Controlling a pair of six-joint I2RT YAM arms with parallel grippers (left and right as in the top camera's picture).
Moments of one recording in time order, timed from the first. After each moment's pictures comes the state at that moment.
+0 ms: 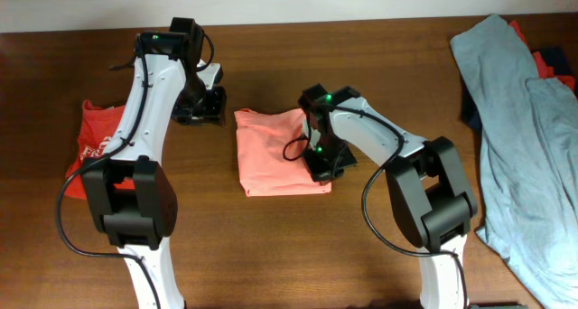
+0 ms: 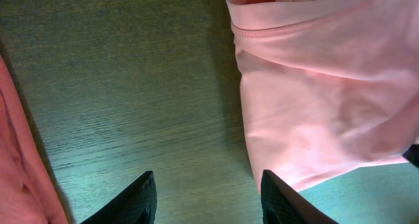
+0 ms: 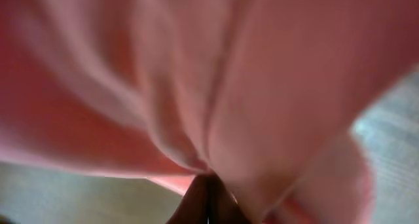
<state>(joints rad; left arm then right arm) -0.12 2.16 2.01 -1.39 0.13 0.00 0.46 2.16 1.60 -1.19 -0.22 0.13</state>
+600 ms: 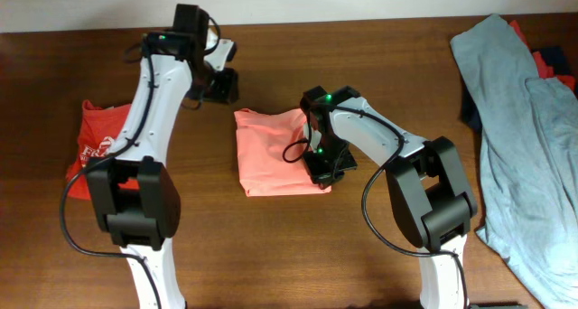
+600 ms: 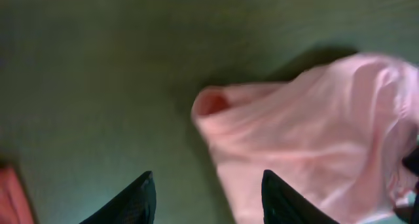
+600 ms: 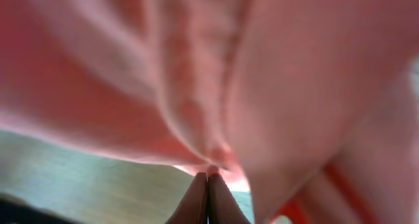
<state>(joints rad) -0.16 2.16 2.01 -1.10 0.19 0.11 0.46 2.16 1.60 -1.22 -0.27 0.14</state>
